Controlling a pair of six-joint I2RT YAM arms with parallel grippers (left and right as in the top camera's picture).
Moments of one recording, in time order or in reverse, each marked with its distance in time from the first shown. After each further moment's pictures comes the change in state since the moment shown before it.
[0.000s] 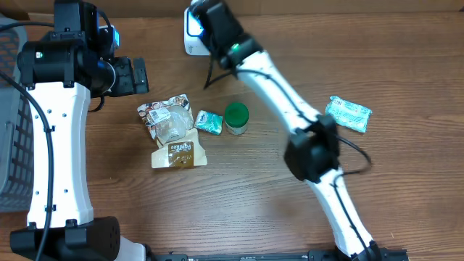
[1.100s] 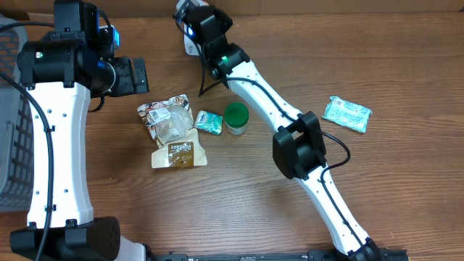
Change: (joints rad) left arm 0.000 0.000 0.000 0.000 0.000 0.000; right arm 0.034 0.188 0.027 0.409 0.139 -0.454
